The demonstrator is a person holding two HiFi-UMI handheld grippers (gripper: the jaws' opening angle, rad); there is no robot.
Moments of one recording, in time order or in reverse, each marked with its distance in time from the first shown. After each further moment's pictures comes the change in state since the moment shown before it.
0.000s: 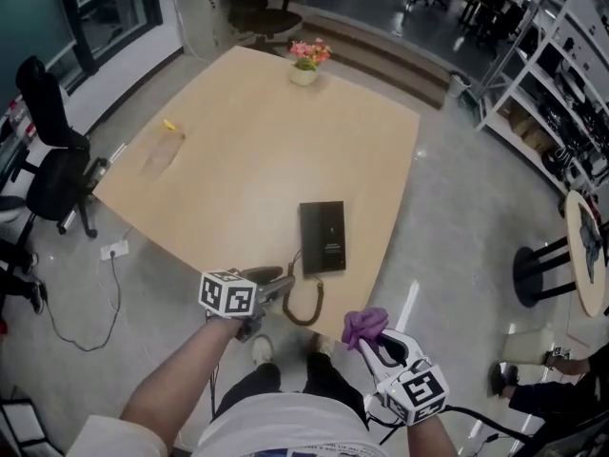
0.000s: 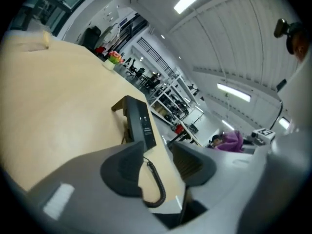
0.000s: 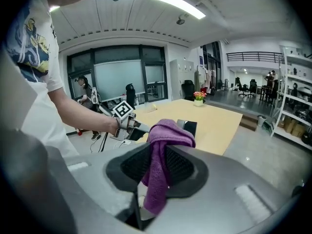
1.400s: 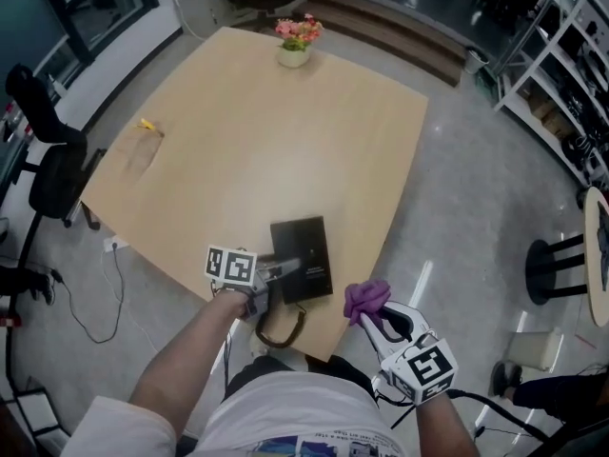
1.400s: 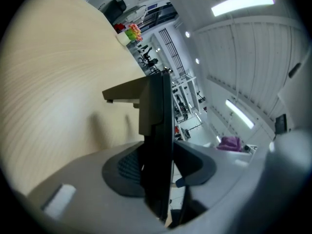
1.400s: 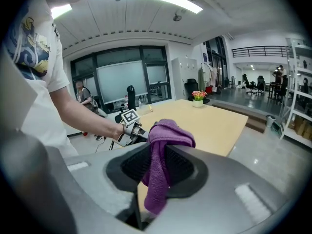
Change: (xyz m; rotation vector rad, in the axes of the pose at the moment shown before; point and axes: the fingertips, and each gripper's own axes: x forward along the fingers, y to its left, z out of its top) left arm 0.088 0.026 0.032 -0.295 0.068 -0.092; right arm 0.037 -0.096 0.035 -0.002 0.006 0.091
